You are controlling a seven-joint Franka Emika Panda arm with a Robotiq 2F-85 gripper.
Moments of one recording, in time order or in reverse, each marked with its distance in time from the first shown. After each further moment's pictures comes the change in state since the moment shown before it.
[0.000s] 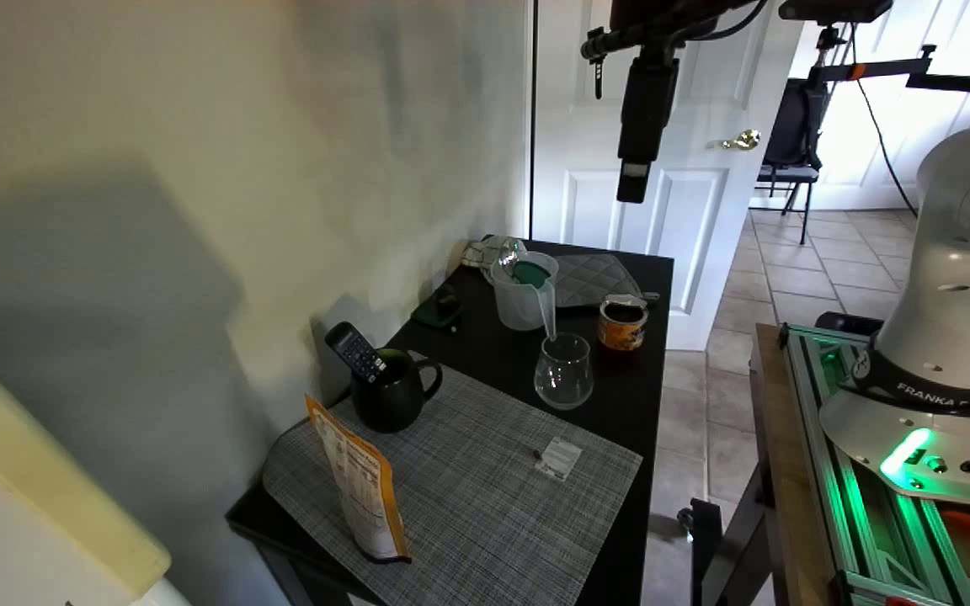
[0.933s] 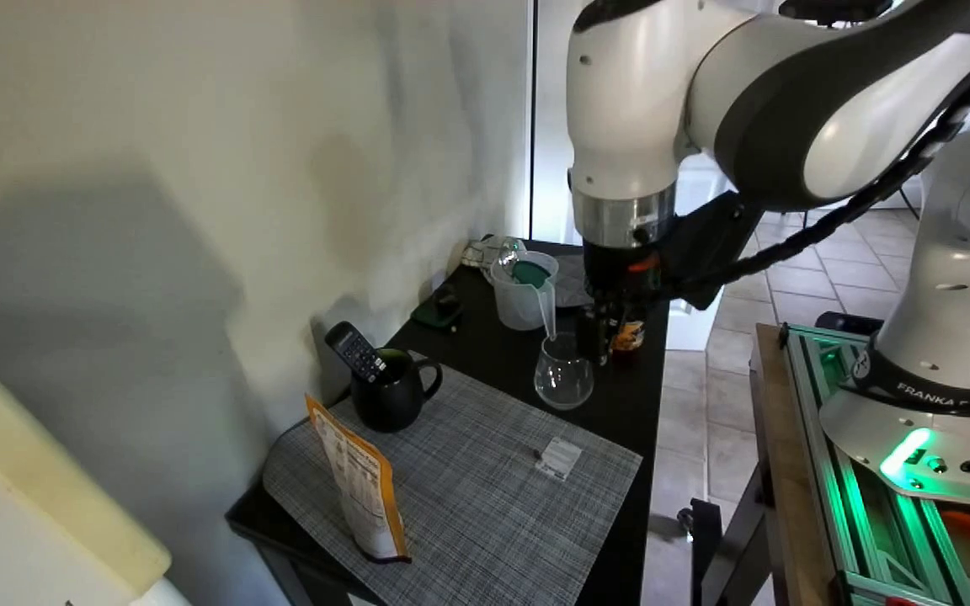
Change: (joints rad) arm -0.050 0.283 0.096 -0.286 -0.079 0.397 0.455
